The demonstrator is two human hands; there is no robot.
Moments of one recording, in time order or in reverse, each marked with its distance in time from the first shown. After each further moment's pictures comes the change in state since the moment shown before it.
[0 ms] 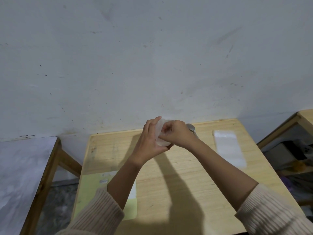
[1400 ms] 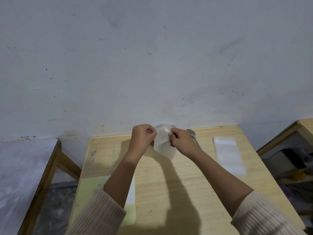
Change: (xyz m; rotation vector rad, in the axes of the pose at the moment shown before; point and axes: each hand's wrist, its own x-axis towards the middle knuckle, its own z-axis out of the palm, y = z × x) left_hand 0.030 0.002 -0.023 -0.084 0.139 -0.411; right_hand 0.006 0.029 0.010 0.213 0.050 0.101
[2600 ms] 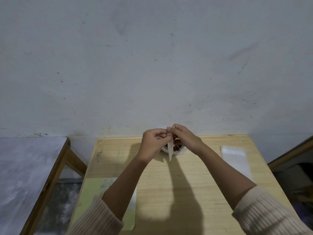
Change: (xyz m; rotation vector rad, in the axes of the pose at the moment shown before) left_hand -0.013 0.029 0.008 -0.511 -0.140 -0.021; right_hand 0.031 -0.017 -0.020 0.423 -0.312 -0.024
